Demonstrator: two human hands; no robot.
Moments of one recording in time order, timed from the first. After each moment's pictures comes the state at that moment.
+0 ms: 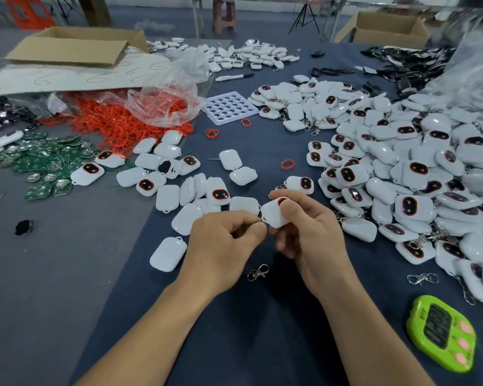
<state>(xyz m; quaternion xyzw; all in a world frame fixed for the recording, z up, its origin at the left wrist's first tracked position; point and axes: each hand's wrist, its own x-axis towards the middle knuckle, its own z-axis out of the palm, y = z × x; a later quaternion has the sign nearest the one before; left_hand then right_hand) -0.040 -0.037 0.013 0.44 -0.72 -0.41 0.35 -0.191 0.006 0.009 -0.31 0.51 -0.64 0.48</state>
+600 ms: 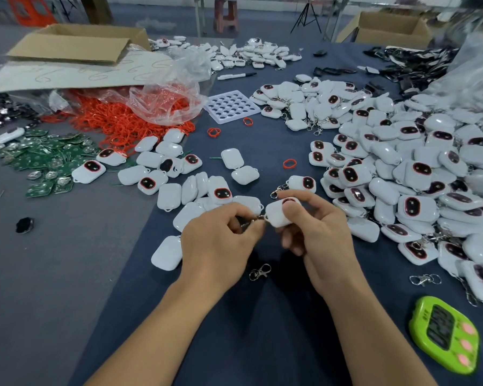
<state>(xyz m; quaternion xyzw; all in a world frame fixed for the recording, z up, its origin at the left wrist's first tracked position) -0.043 -0.040 0.003 0.55 -0.71 -0.30 0.33 -0.195 0.006 0.010 -0.32 0.56 -0.63 0.43</state>
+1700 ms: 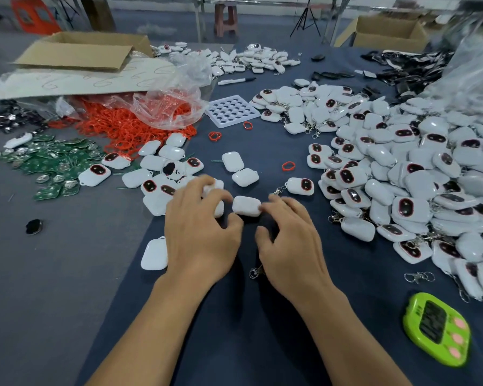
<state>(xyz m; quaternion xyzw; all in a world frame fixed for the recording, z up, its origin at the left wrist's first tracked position) -0.026 -0.052 0.007 0.54 -0.76 -0.12 0.35 -0.169 0.010 -0.002 -0.58 0.72 -0.36 0.11</state>
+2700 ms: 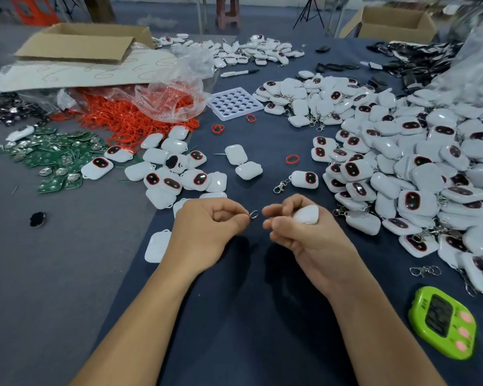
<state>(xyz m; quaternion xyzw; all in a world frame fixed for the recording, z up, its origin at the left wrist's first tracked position) -0.013 -0.058 0.003 0.47 -0.67 -0.46 0.34 -0.192 0.018 0.010 -0.30 0.45 -0.62 0.57</state>
